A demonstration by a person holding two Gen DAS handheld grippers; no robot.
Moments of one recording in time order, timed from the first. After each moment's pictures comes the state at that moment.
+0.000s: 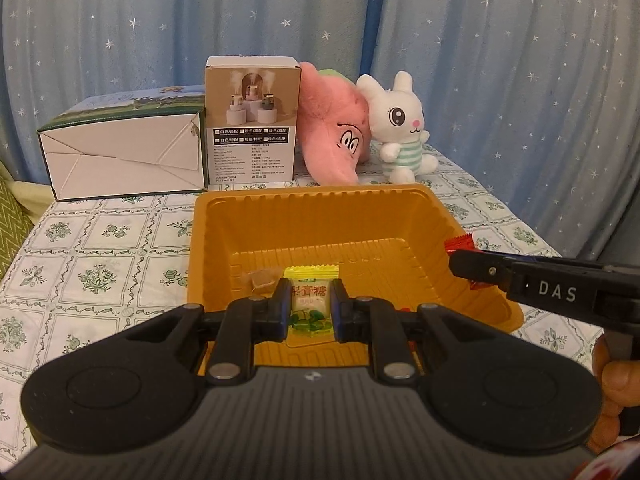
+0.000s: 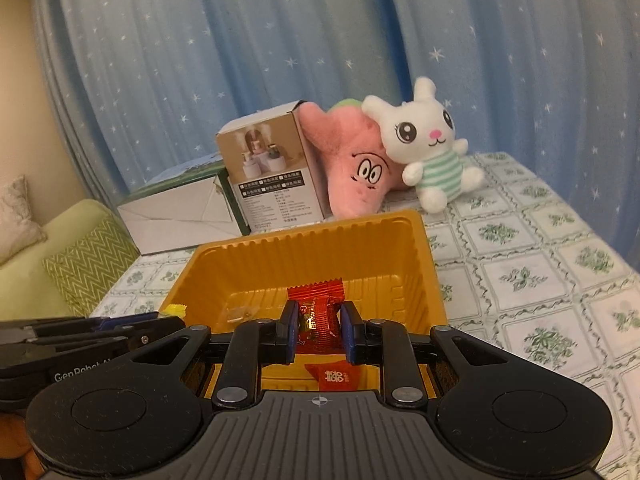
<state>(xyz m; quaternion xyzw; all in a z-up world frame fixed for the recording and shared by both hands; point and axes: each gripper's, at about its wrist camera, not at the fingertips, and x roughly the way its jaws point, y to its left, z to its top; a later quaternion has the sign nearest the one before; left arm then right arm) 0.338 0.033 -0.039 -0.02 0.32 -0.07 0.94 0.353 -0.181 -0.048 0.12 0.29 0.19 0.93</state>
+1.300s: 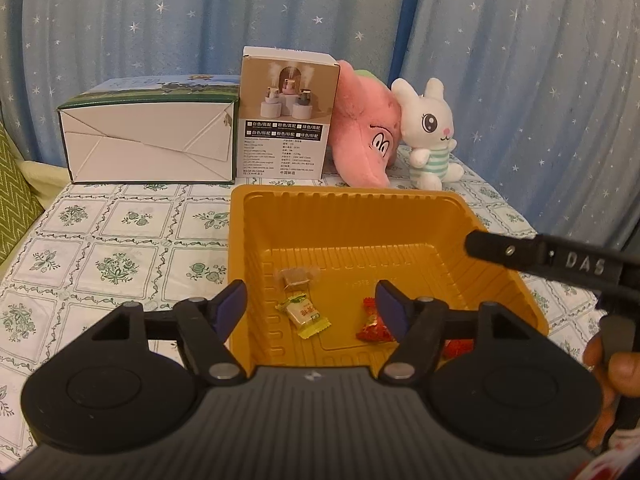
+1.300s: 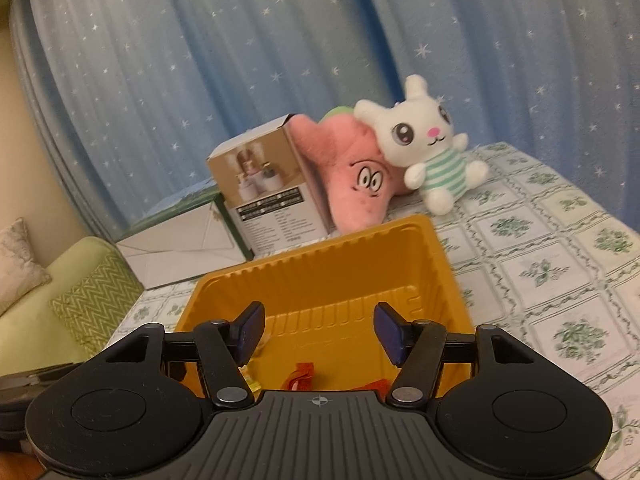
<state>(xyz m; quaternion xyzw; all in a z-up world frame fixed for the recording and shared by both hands) 0.342 0.065 -0.045 -0.05 0.32 -0.05 0.94 0.367 -0.177 -0.050 0.18 0.28 0.17 0.93</state>
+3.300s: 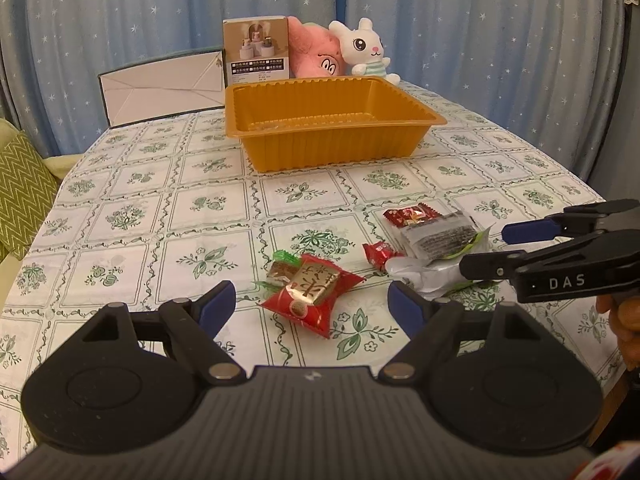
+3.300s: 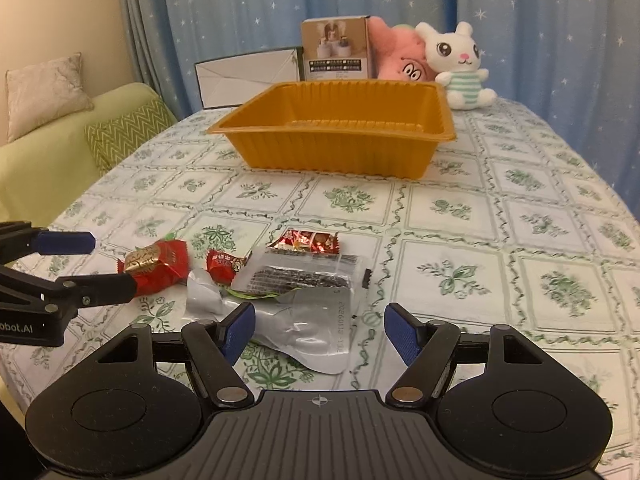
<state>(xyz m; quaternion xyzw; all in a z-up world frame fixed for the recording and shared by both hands) 0.104 0.034 -0.095 0.03 0.34 -0.07 0.94 0.154 -0.186 -0.117 0.01 0.35 0.25 0.90</state>
